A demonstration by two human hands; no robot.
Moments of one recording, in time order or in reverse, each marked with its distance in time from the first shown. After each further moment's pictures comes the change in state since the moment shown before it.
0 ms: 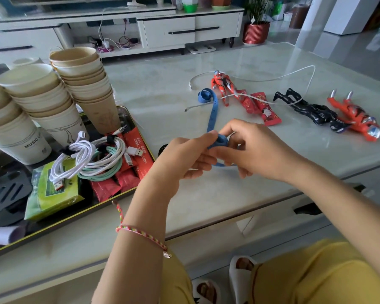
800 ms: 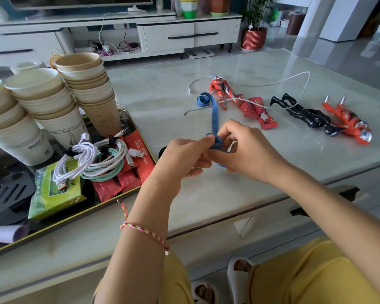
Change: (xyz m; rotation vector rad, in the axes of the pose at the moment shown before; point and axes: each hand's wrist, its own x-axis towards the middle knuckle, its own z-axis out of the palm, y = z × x) left_hand 0.001 -0.002 0.001 -0.060 0.048 0.051; right_hand 0.004 -0.002 0.012 -0.049 0.152 0.021
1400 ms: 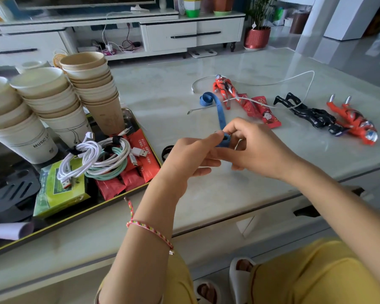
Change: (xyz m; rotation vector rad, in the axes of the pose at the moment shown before) left_hand 0.000 0.000 0.005 -0.040 -0.033 0.015; right_hand 0.001 0.002 -0.009 0.050 -0.075 -0.024
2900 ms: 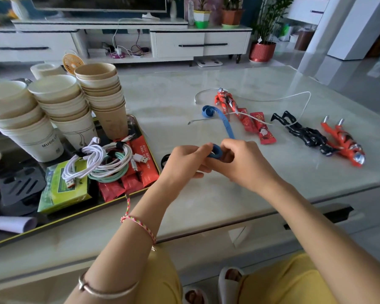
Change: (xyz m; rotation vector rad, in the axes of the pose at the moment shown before) left_hand 0.005 -0.005 -0.001 0.071 0.075 0.166; right_hand 0.005 0.003 0.007 -0.161 0.084 -0.006
